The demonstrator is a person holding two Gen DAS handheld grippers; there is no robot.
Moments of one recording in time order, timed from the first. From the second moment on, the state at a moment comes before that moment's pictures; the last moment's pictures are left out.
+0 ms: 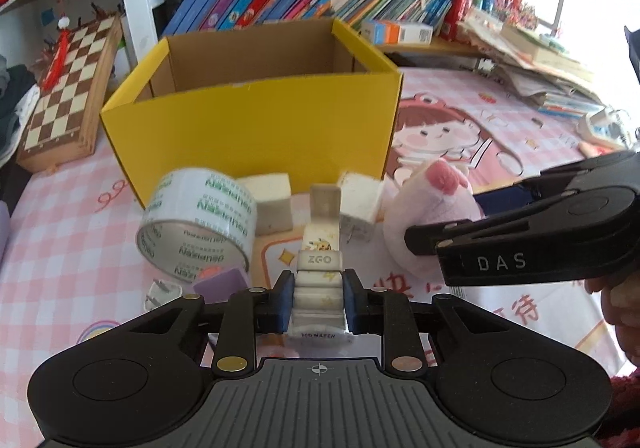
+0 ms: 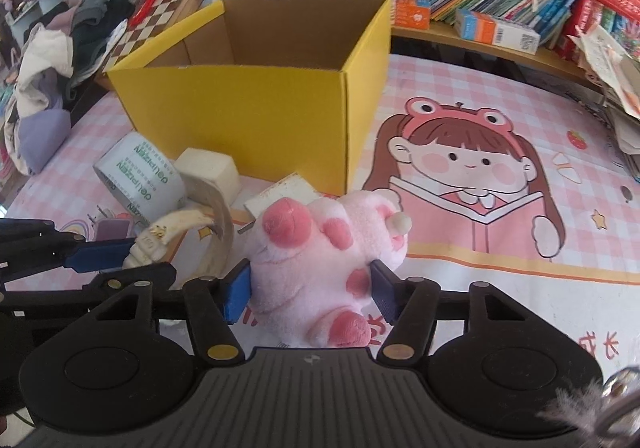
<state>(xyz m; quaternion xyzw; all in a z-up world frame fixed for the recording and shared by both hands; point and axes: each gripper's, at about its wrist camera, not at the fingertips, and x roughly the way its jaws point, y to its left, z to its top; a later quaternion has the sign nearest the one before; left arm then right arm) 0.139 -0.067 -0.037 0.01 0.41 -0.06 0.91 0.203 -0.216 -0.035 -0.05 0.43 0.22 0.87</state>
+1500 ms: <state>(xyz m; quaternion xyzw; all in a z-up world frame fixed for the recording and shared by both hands) 0.052 -0.012 0.026 -0.02 0.30 -0.08 0.95 0.094 -0.175 0.018 -0.06 0.38 0.24 0.89</state>
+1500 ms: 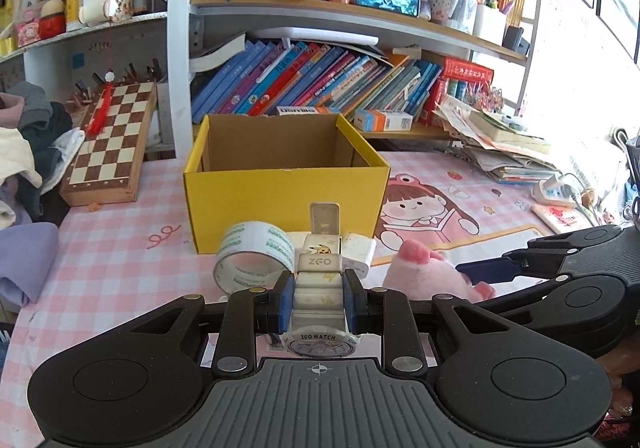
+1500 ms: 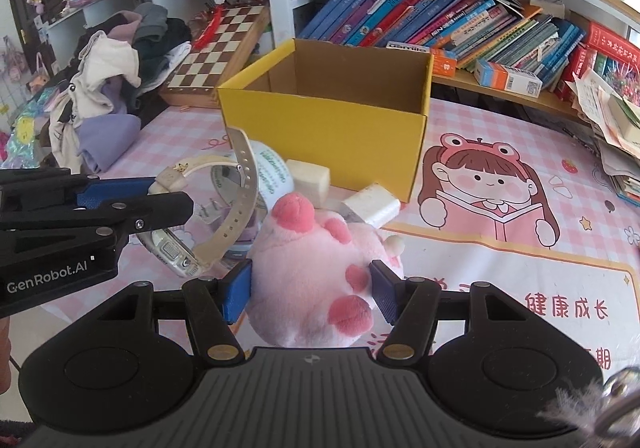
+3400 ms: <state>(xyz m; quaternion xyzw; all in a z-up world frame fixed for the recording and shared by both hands) 0.131 -0.006 0.086 -0.03 0.24 -0.10 0.97 0.190 -0.164 0.089 -0.08 0.34 0.28 0.89</state>
